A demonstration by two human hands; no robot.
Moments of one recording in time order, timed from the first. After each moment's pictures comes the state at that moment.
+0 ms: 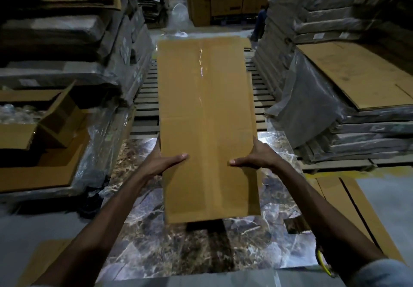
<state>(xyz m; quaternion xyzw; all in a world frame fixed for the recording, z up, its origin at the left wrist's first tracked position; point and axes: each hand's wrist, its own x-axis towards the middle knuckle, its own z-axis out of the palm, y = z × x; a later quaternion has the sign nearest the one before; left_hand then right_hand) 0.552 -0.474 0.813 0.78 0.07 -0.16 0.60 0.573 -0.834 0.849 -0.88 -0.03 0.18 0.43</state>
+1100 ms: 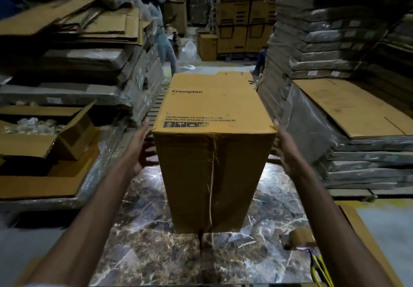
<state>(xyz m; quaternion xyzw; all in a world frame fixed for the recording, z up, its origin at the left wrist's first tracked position) 0.480 -0.468 0.956 0.65 0.15 -0.03 0.74 0.517 -0.861 0.949 -0.70 0.09 0.05 0.71</state>
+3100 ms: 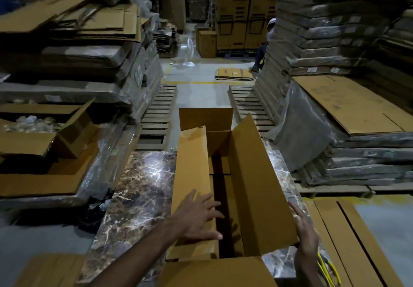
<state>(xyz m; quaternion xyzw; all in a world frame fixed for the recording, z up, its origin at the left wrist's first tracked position) 0.413 -0.580 0.816 0.93 -0.34 -0.17 0.00 0.336 -0.885 0.828 -0.73 0.13 -0.18 0.64</state>
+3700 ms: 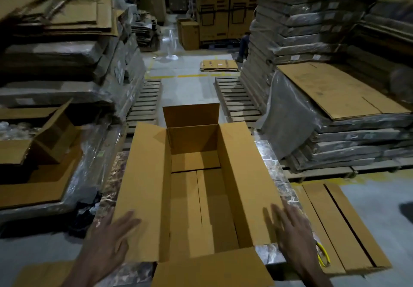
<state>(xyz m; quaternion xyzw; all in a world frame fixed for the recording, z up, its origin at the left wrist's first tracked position) 0.324 -0.397 0.790 0.99 -0.09 -0.02 0.15 0.334 -0.931 0.744 -0.99 0.01 -0.04 0.16</state>
